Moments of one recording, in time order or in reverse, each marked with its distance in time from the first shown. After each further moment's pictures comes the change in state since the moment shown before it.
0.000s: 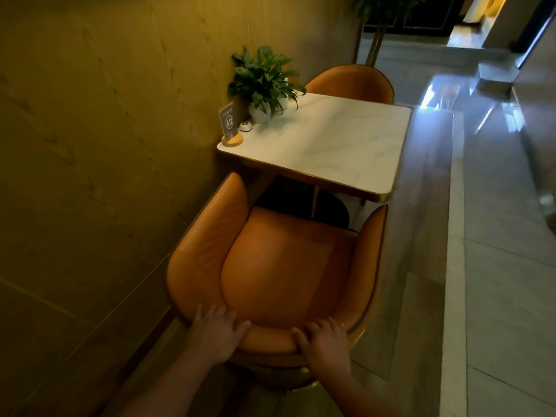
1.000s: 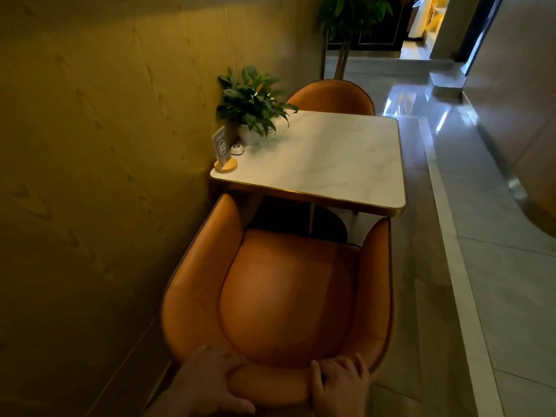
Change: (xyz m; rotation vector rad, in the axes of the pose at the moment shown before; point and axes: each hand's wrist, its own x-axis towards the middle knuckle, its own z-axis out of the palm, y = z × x) left_hand 0.065 -0.128 -0.051 0.024 -0.171 0.358; right_hand 0.050 -0.097 0.065 0.140 0.543 0.099
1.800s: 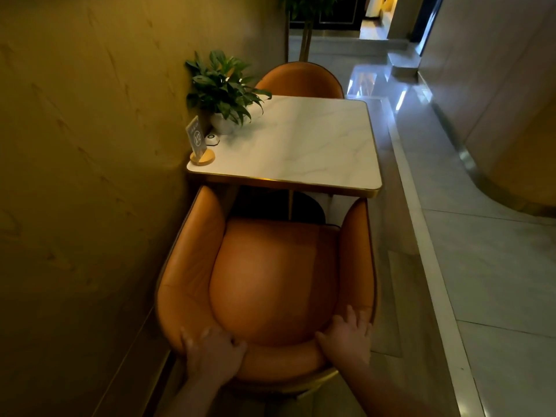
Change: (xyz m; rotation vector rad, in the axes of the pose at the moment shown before) left_hand 0.027 -0.005 0.005 -0.038 0.179 -0.364; right_hand 0.040 -0.018 -0.031 -0.191 -0.450 0.394
